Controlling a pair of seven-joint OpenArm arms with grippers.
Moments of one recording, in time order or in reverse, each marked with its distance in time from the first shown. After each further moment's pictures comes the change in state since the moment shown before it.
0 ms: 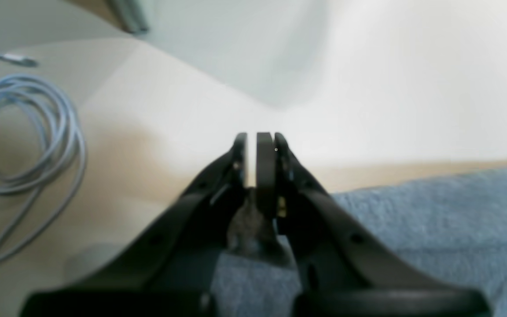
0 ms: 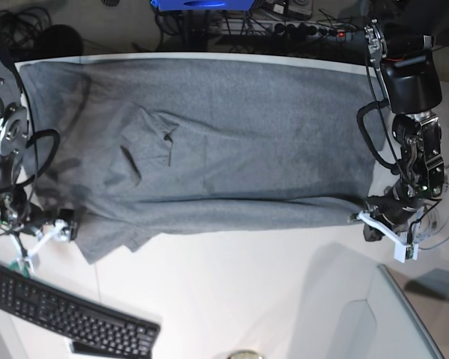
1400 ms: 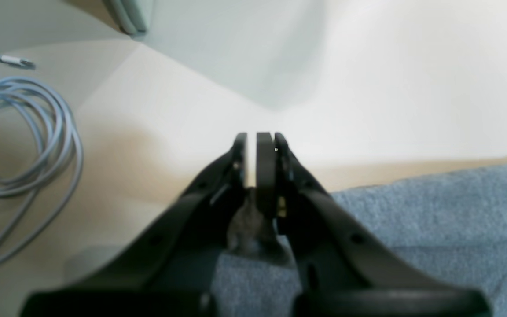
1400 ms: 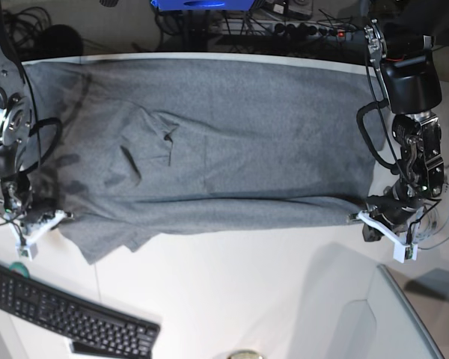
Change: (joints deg) left arm 0.0 0.0 0.0 0.0 0.0 -0.2 0.0; right arm -2.1 -0.3 0.1 -0.3 0.1 -3.9 3.3
